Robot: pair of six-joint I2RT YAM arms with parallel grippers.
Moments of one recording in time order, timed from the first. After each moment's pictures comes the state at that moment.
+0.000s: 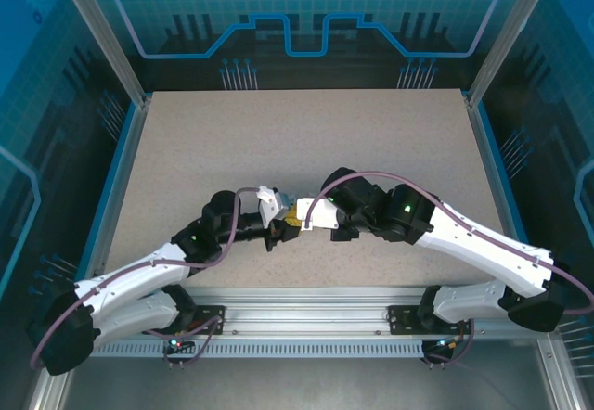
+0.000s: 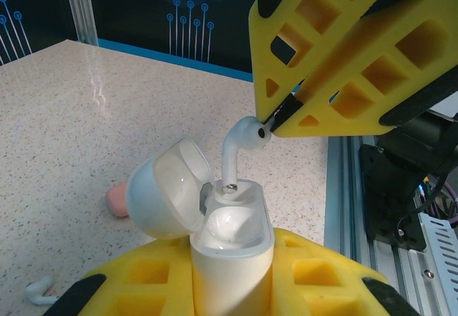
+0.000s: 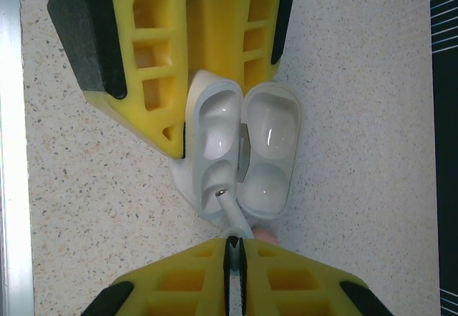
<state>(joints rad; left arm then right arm) -0.73 0.99 0.50 0.26 0.49 0.00 1.05 1.23 1.32 -1.03 0.21 -0.62</state>
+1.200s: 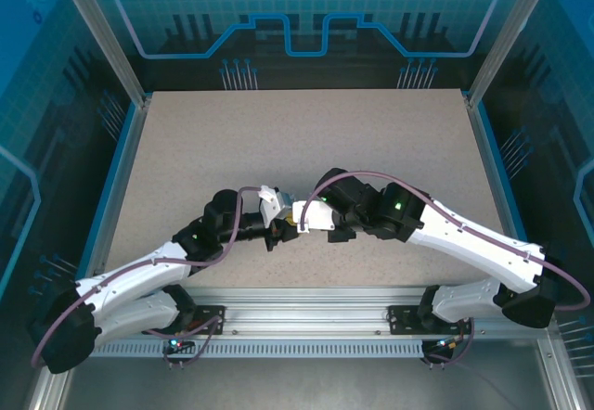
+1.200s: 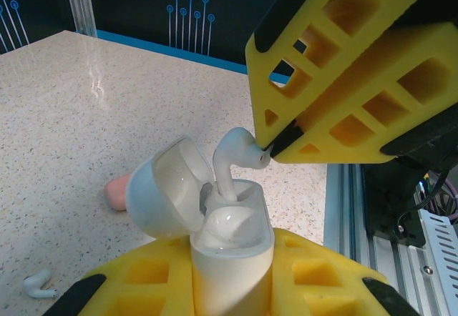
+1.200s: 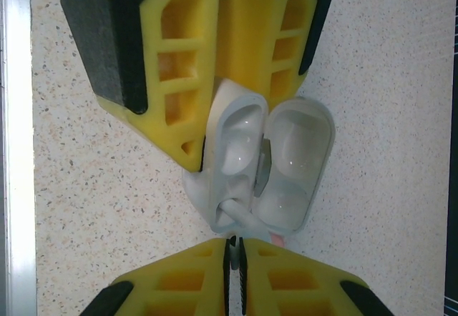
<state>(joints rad) -0.73 1.00 0.52 0.24 0.49 0.00 1.06 1.28 1.34 -1.04 0.19 -0.65</state>
